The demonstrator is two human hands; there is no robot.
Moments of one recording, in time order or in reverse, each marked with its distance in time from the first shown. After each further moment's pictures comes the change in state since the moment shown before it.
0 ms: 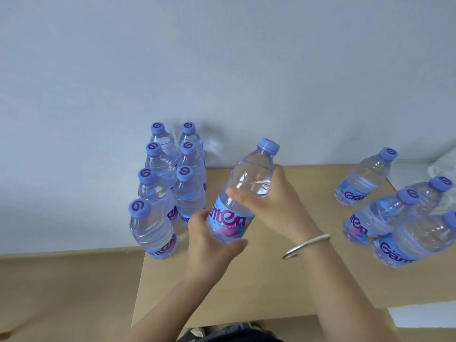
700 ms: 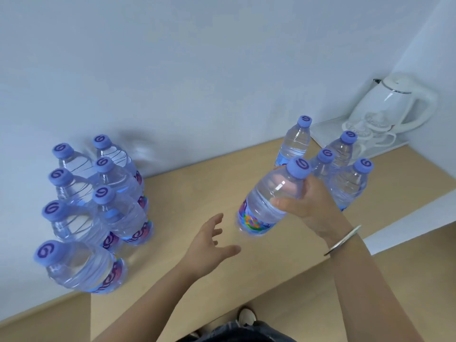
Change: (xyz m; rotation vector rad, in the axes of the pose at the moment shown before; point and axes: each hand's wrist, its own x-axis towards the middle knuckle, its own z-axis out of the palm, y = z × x) left_hand 0.012 -0.006 0.075 0.147 -0.743 -0.055; right_hand -0.061 0.080 -0.118 0.317 0.235 0.031
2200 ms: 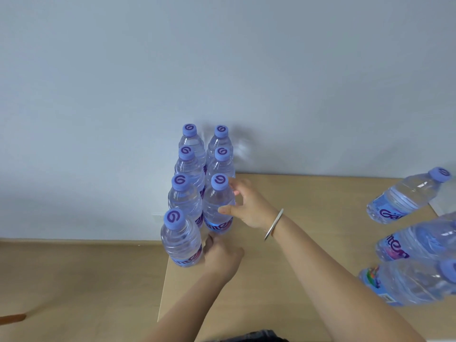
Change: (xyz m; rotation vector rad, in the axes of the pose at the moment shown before) left_hand -0.013 -0.077 -0.075 0.023 0.542 -0.447; right_hand 0.087 0.039 0.246 -0.344 -0.611 -0.262
